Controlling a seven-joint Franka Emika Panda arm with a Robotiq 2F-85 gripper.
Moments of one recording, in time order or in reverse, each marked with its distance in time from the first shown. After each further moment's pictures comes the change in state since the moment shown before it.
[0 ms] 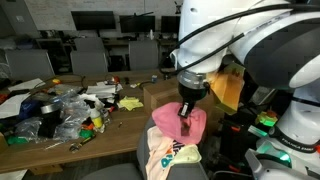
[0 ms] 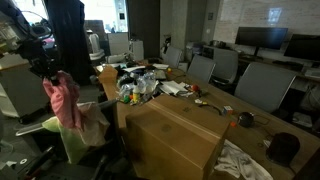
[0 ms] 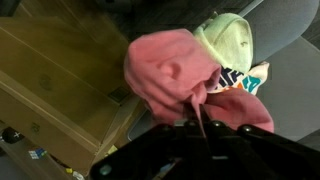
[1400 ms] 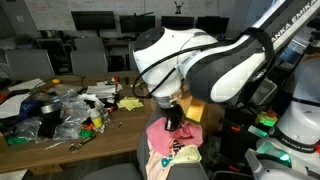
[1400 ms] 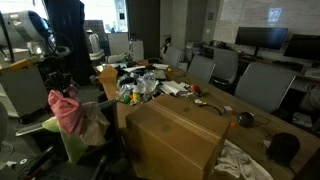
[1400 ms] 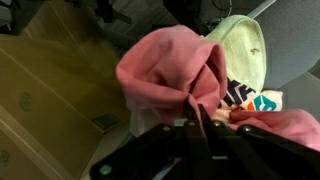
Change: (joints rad) arm 0.068 0.366 -0.134 0.190 -0.065 -0.076 -0.007
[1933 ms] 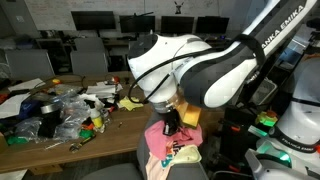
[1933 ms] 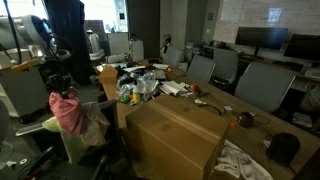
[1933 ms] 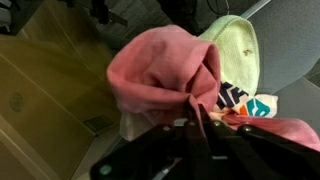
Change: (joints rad) arm 0.025 0.052 -0.011 0.033 0.002 -0.006 -0.003
